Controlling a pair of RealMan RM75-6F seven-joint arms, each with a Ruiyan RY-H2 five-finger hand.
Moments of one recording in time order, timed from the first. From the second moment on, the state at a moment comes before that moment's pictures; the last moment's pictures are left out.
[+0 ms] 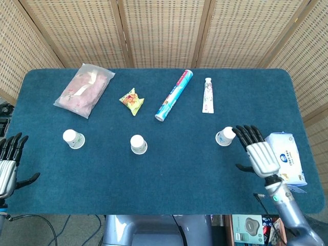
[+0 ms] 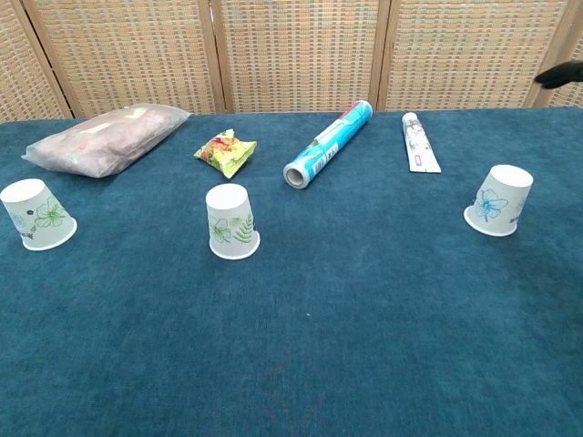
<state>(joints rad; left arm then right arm) -0.09 -1.14 -0.07 -1.65 1.49 1.52 0.12 0.39 -1.22 0.18 -1.61 -1.50 1.17 -0.03</state>
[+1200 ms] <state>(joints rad) -0.12 -1.16 -0.09 -1.64 1.40 1.45 0.15 0.69 -1.52 0.22 -1.15 -1.18 0.84 -0.20</state>
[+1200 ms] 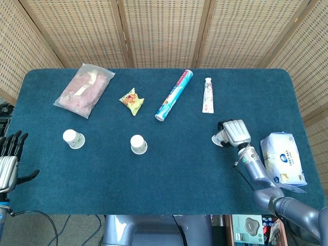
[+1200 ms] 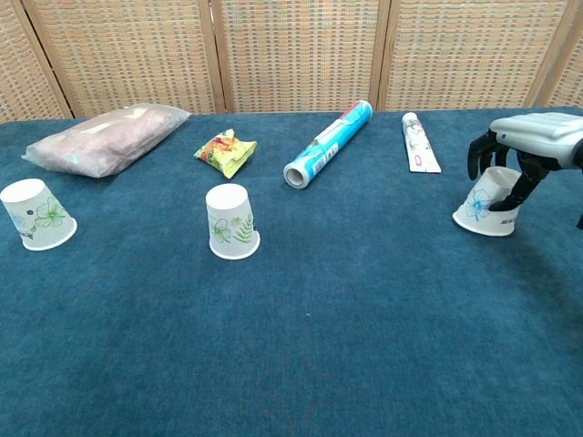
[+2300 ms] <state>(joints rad) -0.14 -1.14 -0.09 -1.64 1.37 1.40 0.11 1.03 -1.80 0.29 -1.30 -0.97 0.89 -0.69</state>
